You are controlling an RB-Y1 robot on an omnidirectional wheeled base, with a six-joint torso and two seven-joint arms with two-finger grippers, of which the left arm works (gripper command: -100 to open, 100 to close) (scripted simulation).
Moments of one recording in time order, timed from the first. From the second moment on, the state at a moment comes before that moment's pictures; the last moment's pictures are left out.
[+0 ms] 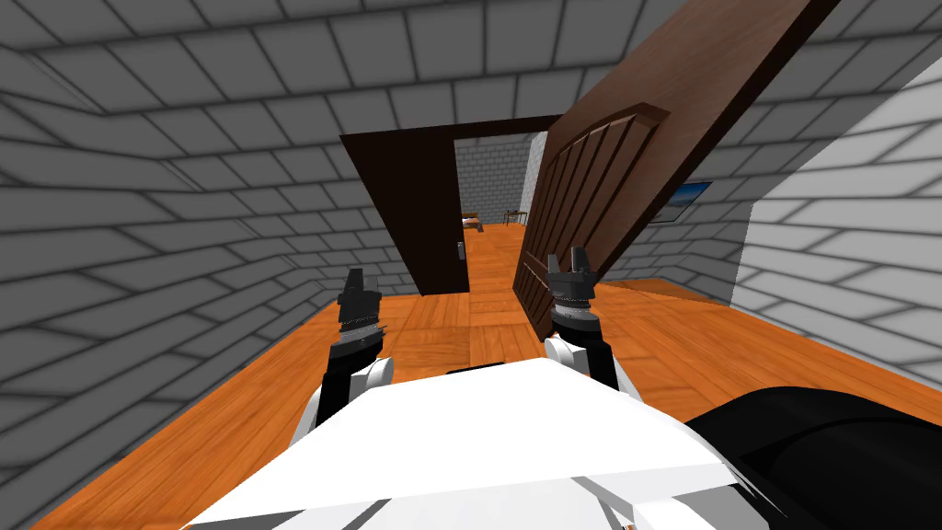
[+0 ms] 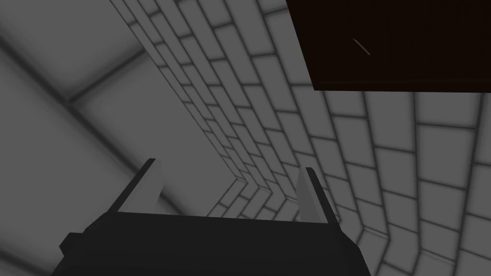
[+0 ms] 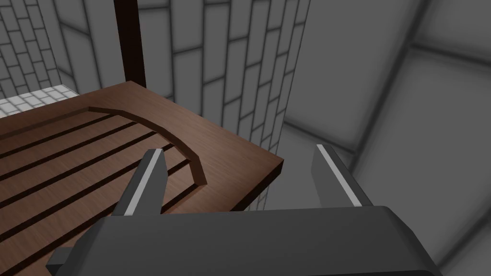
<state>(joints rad) 0.48 0.01 0.06 -2.35 -0.09 -0.41 -0.16</state>
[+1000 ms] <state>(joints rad) 0.38 0.05 0.06 -2.16 -0.07 -0.39 -0.13</state>
